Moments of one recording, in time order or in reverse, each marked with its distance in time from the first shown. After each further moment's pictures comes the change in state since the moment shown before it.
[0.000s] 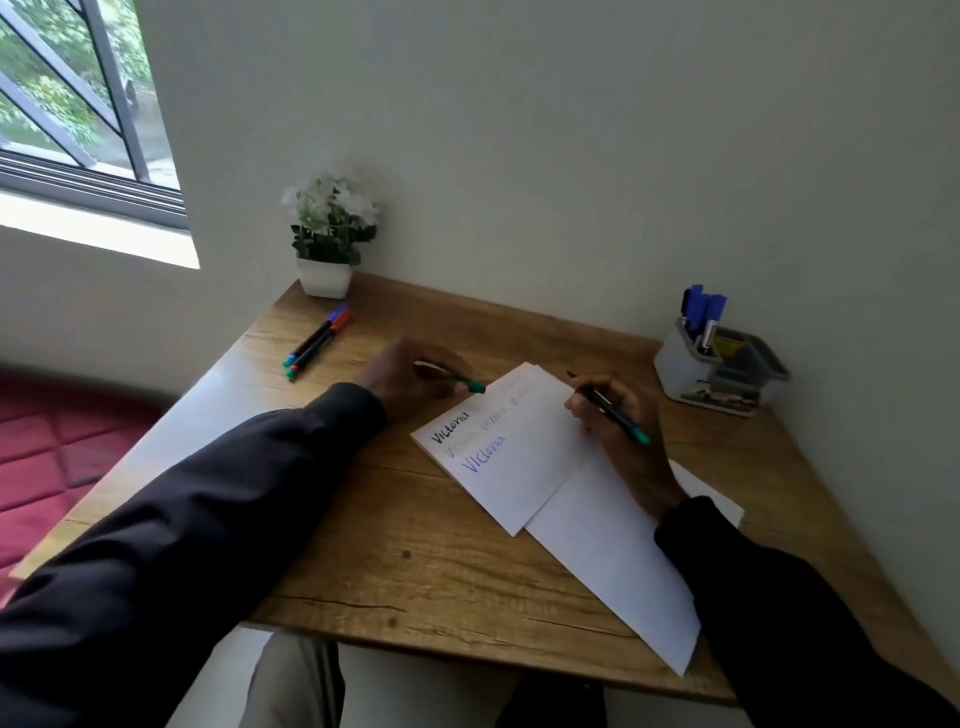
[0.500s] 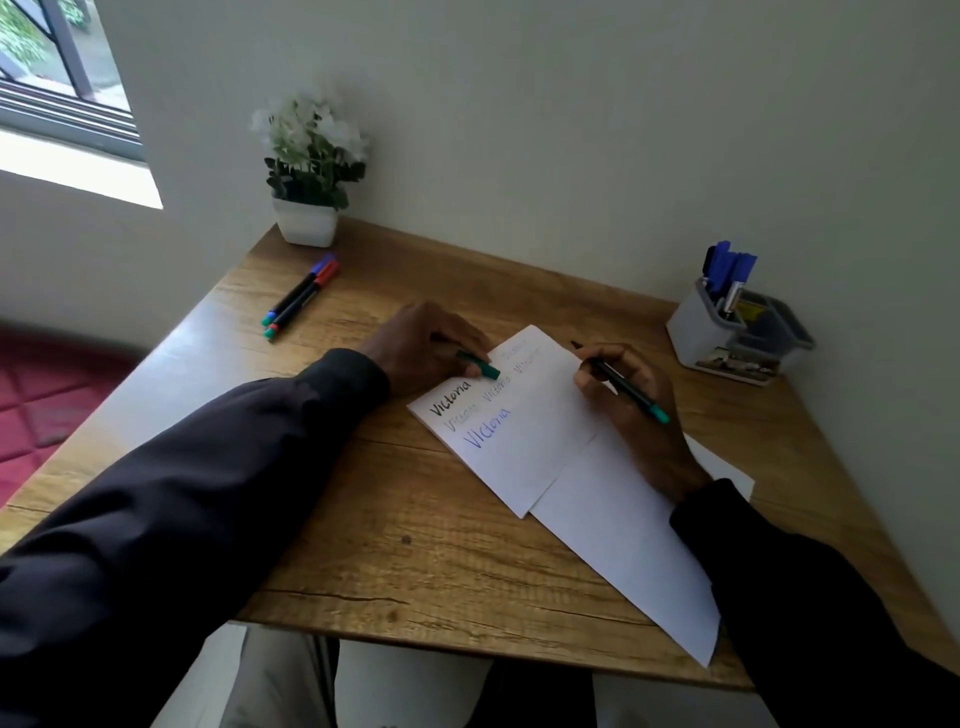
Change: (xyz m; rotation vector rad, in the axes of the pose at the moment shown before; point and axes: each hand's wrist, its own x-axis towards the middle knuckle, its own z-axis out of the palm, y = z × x) left_hand 0.013 -0.008 0.011 0.118 -0.089 0.092; right_hand -0.001 0.002 0.003 0.002 -0.051 0.045
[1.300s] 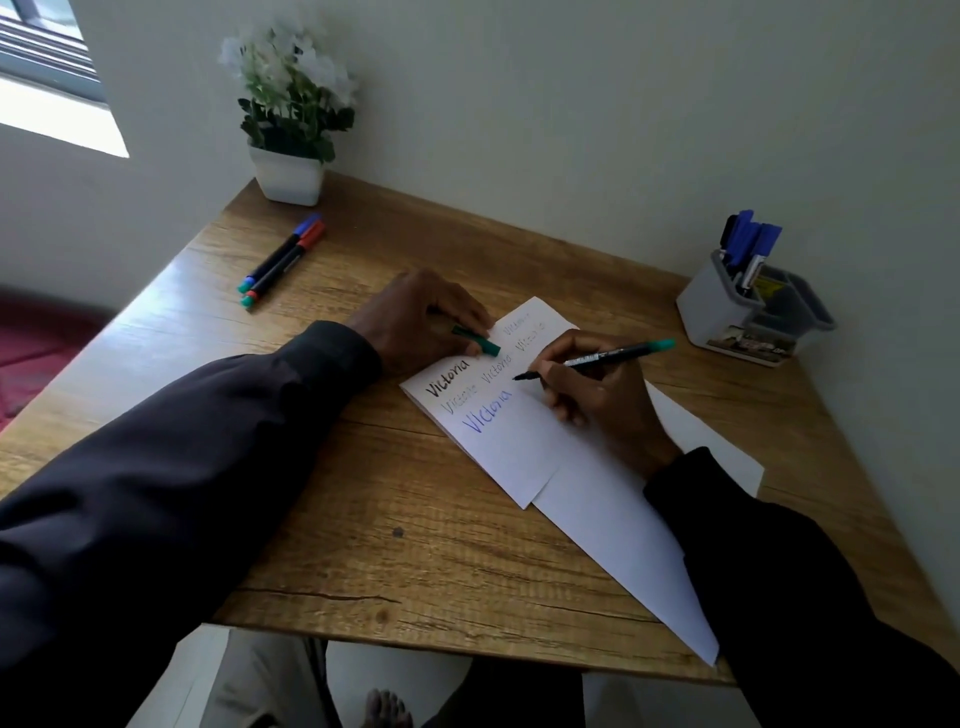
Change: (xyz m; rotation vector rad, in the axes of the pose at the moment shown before) left_hand 0.004 -0.001 0.001 0.045 -0.019 0.048; right_hand 0.008 -0.017 0.032 0.084 -0.180 0.123
